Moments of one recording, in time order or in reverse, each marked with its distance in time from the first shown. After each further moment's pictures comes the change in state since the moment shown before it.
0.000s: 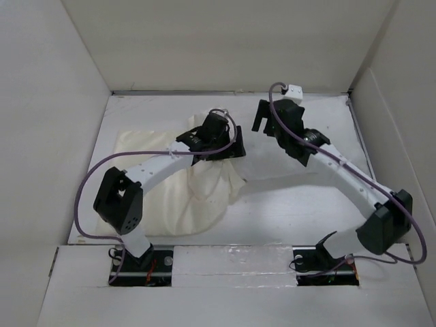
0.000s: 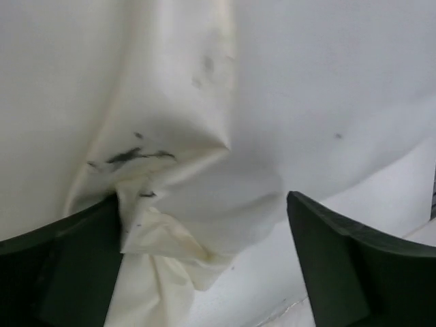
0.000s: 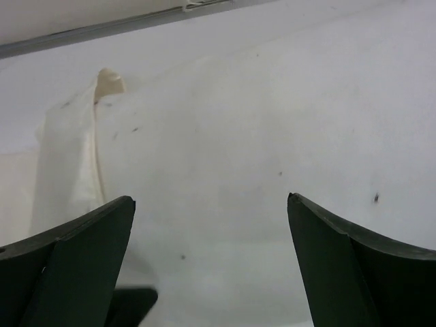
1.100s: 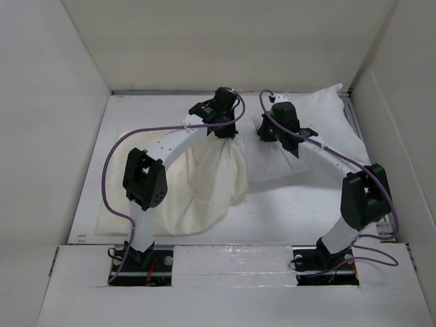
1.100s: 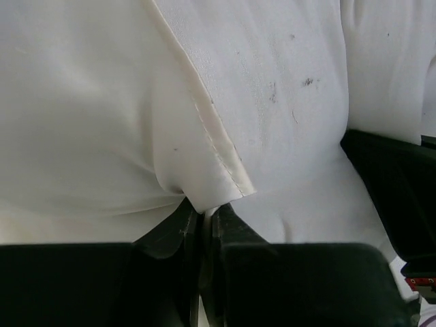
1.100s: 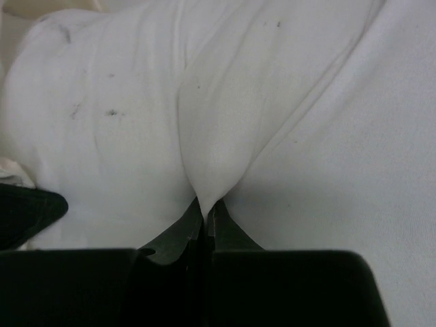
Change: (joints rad) left arm 0.050 0.307 0.518 -0.298 -0.064 0.079; right arm -0.170 0.261 -0.057 0.195 -0.457 -0.142
